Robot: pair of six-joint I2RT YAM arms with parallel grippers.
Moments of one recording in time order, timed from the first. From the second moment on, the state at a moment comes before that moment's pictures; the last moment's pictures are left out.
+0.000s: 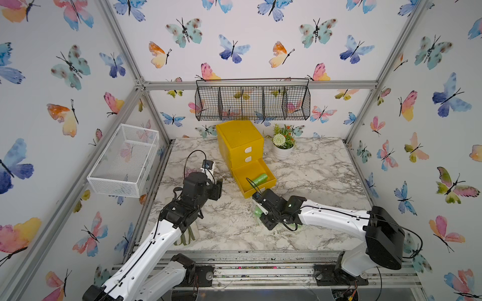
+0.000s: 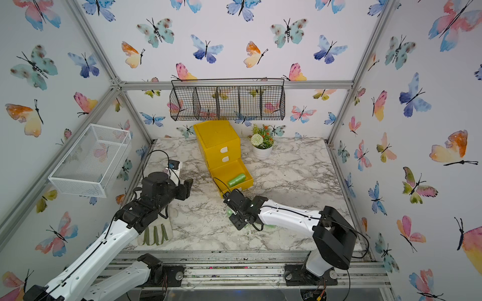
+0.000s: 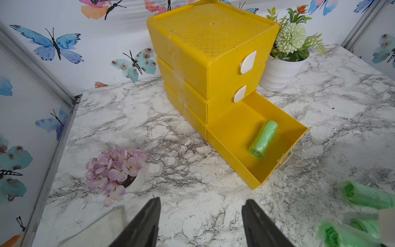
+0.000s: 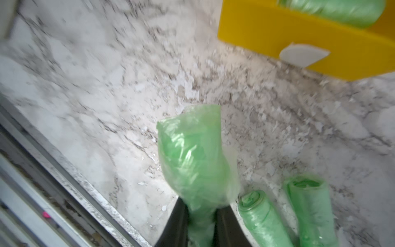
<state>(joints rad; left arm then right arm) -0.46 0.92 0.84 -0.41 -0.18 -0.08 1.05 1.50 1.12 -0.64 0.14 0.23</state>
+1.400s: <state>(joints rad) -0.39 0.90 0.84 -0.39 -0.08 -0.10 0.77 1.95 1.58 -0.36 0.21 1.49</state>
